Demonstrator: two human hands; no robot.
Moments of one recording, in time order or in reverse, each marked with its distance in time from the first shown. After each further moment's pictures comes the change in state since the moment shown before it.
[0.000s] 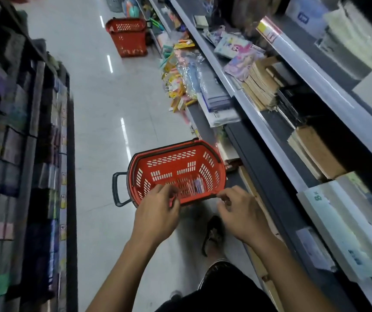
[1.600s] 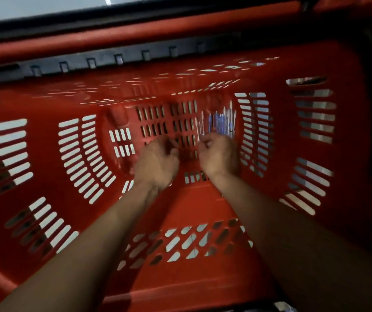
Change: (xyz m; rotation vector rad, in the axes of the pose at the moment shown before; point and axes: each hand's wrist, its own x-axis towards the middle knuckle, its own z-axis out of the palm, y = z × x) left_hand 0.308 -0.280 0.436 -0.331 -0.534 -0.776; right_hand 0.368 0.239 0.483 0.007 -0.408 0.592
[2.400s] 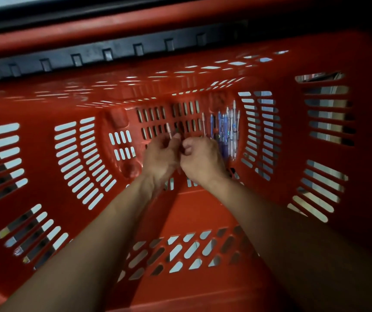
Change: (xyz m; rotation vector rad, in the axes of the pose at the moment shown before) left_hand 0.025 -0.005 0.016 -0.425 0.015 -0.104; right_hand -0.005 -0.014 0.018 0.062 -0.219 -0.185
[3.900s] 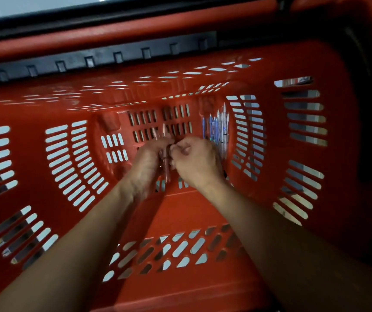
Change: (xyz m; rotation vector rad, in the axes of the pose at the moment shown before) left_hand -0.003 0.003 -0.001 -0.406 -0.223 -0.155; right_hand -0.009 -0.004 -0.012 0.049 0.129 0.032
